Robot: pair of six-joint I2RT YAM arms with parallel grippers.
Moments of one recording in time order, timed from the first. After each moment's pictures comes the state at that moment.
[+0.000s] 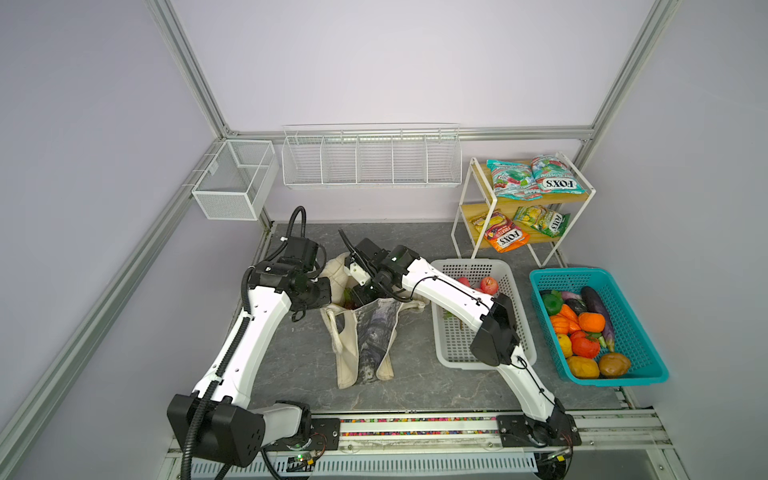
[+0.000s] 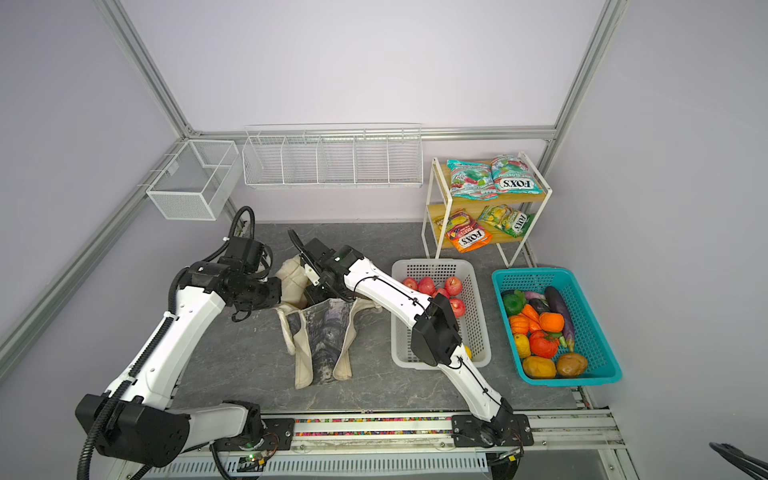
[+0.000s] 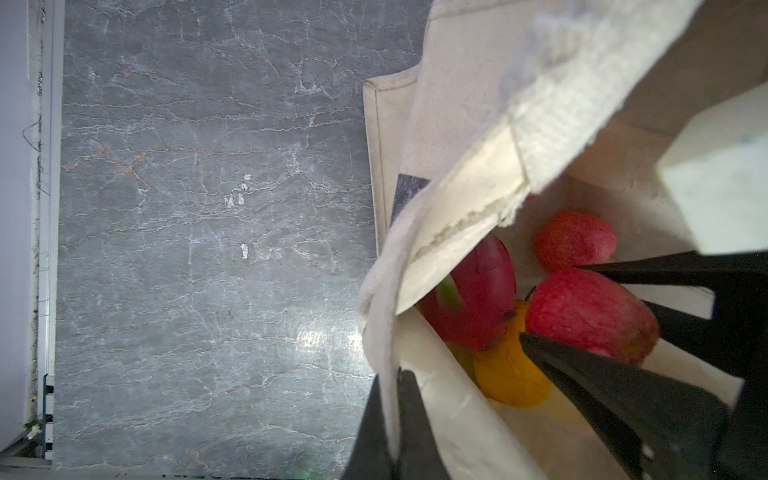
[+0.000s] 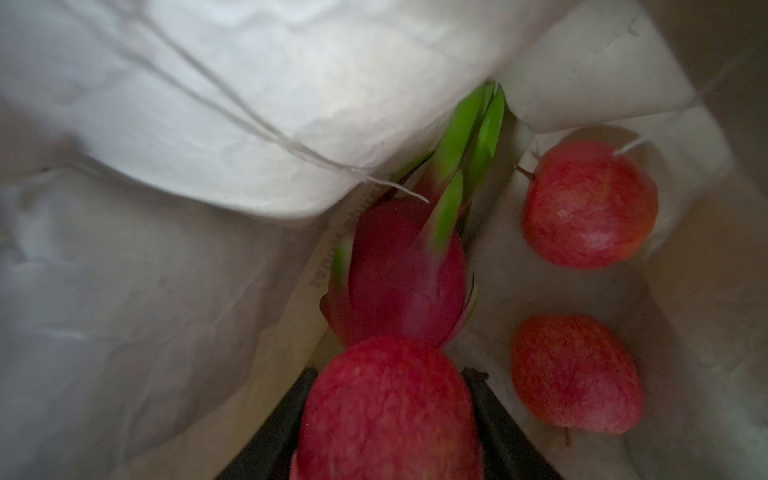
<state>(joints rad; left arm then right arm) -0.24 1.28 1.31 -1.18 0.00 -0.32 0.96 2.33 2.34 -1.15 -0.20 0.28</state>
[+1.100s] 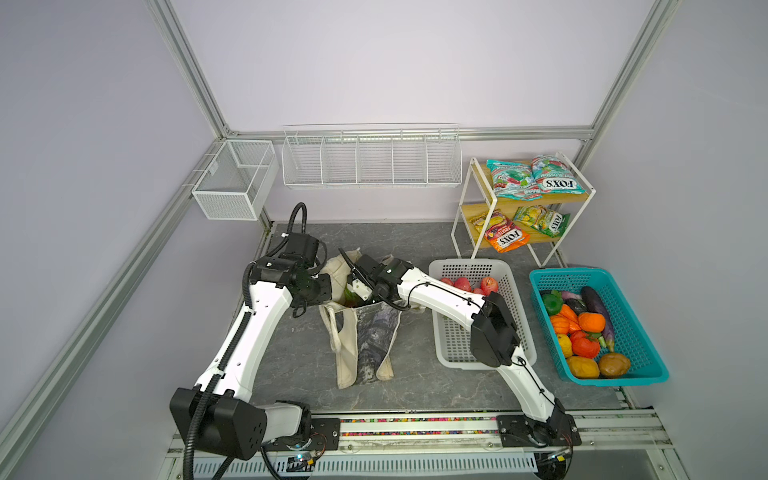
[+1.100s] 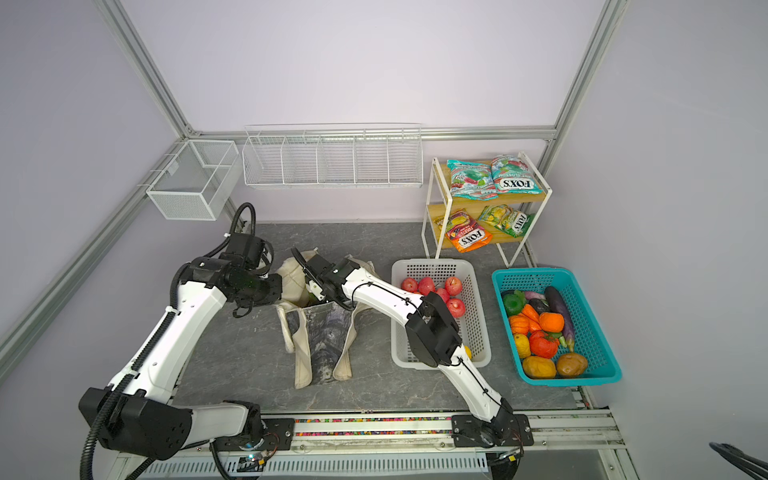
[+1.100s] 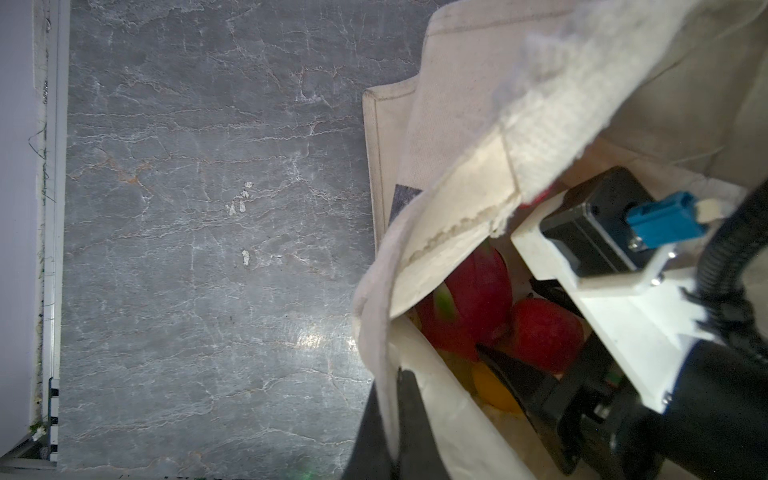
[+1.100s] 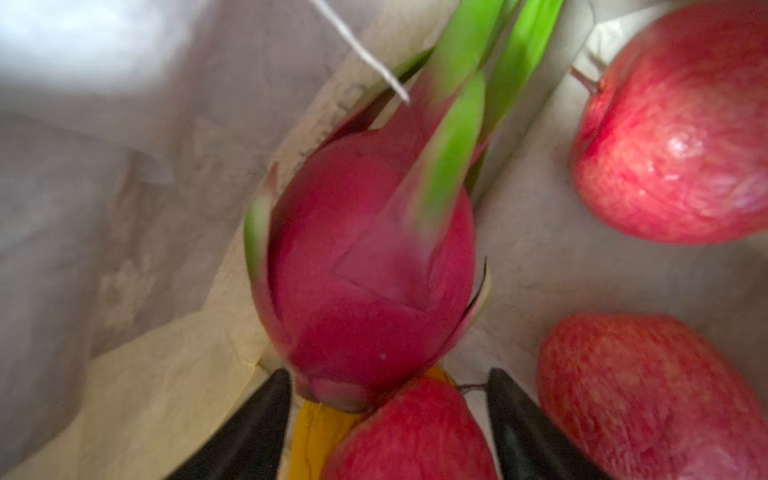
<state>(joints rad) -0.24 1.31 1.34 -1.19 0.00 -0.32 0.97 2.32 2.14 -1.07 -0.21 0.23</state>
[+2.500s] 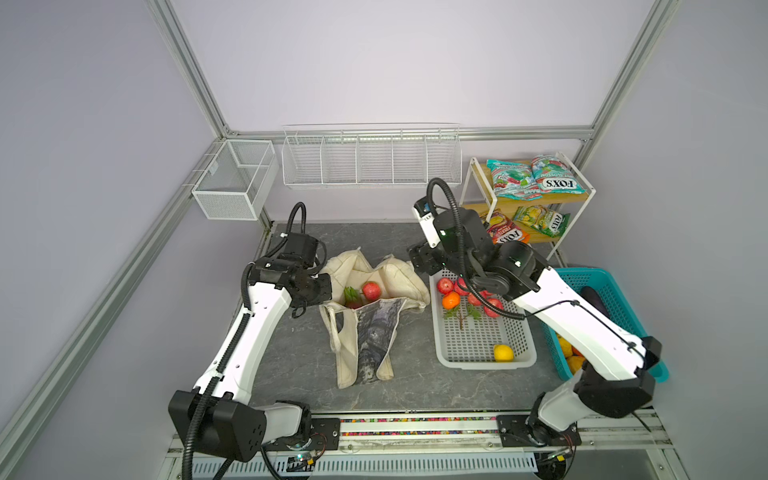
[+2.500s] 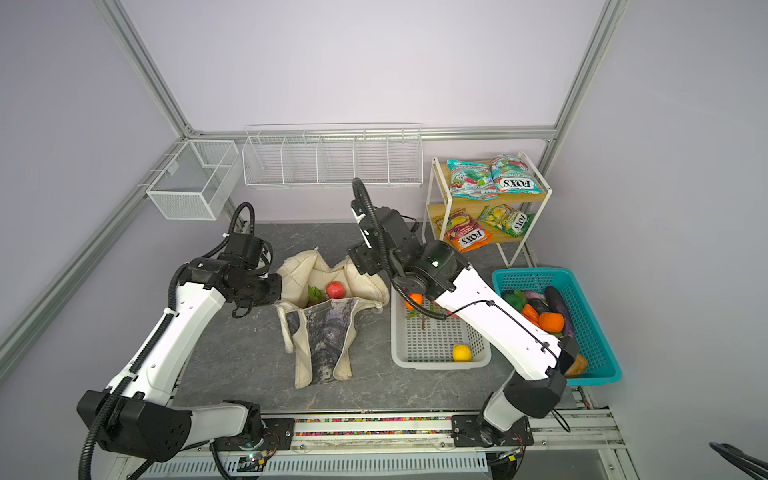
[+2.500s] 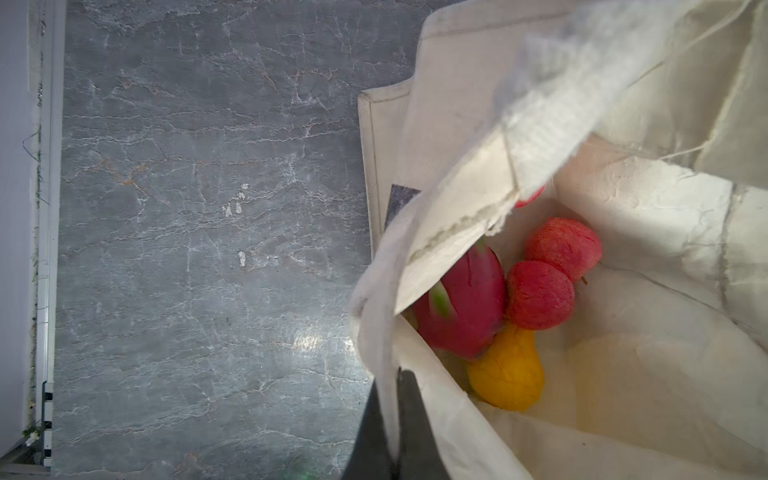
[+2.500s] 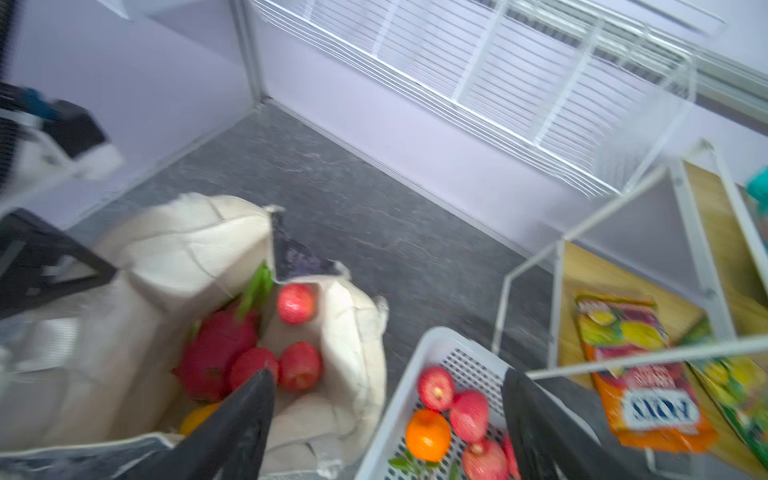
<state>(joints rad) -0.24 1.31 1.34 -1.19 0.02 -0.32 0.91 1.54 1.85 -0.88 0.45 0.07</state>
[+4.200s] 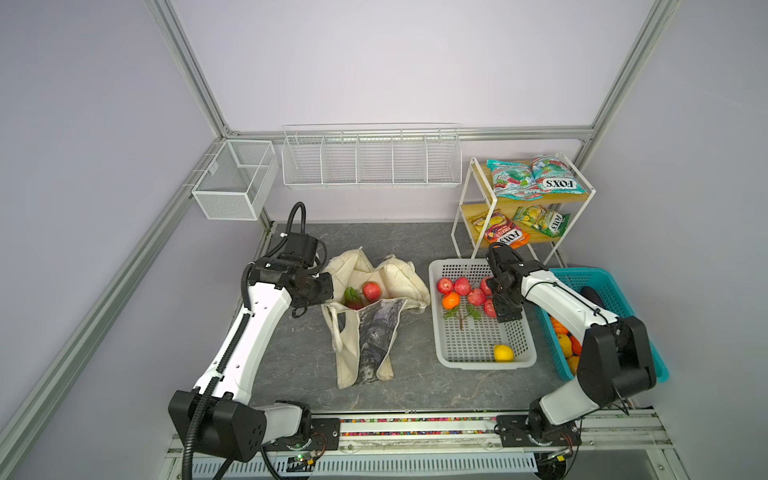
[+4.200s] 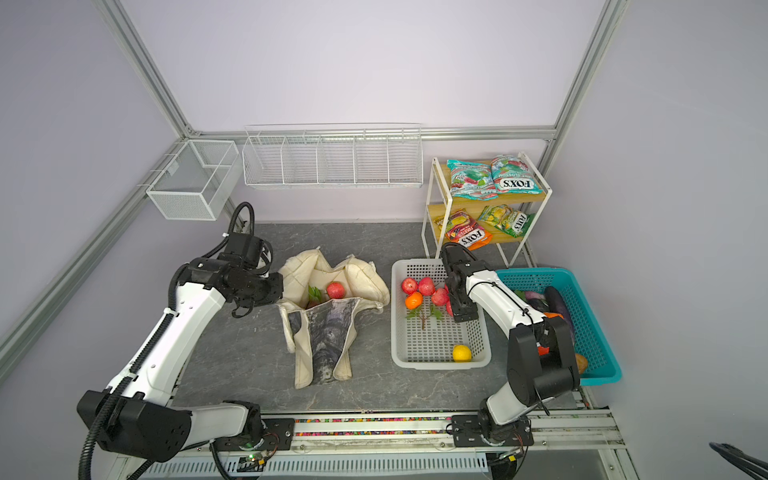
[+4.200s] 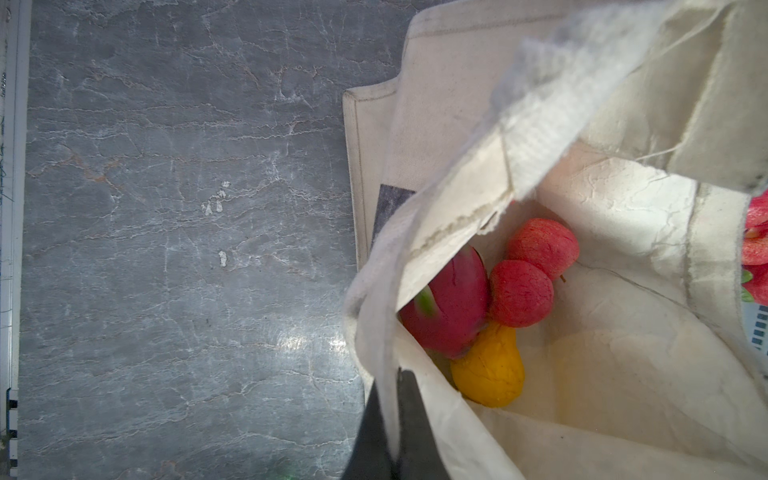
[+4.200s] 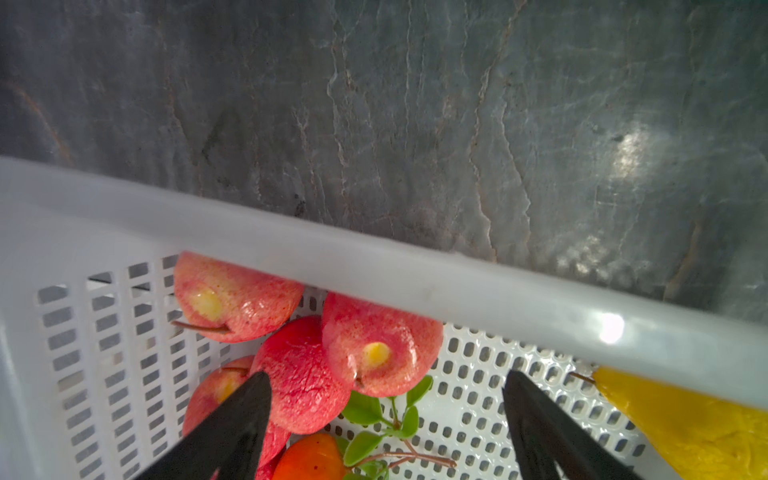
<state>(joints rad) -0.24 1.31 1.34 -1.18 0.05 -0.34 0.28 1.58 1.15 -0.92 0.21 1.70</state>
